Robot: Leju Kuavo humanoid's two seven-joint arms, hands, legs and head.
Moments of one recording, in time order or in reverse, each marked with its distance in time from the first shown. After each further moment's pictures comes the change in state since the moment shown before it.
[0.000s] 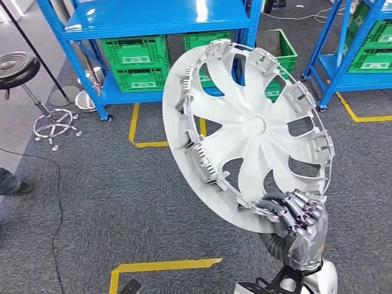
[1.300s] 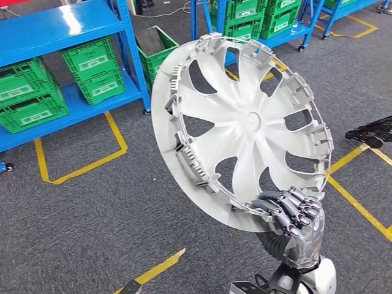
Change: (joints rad) left arm 0.004 0.004 -0.001 0.000 0.000 -0.001 0.002; right arm -0.023 -0.007 0.018 -0.003 0.039 0.000 0.000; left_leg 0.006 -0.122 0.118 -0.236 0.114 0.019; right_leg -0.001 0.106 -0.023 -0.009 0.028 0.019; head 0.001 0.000
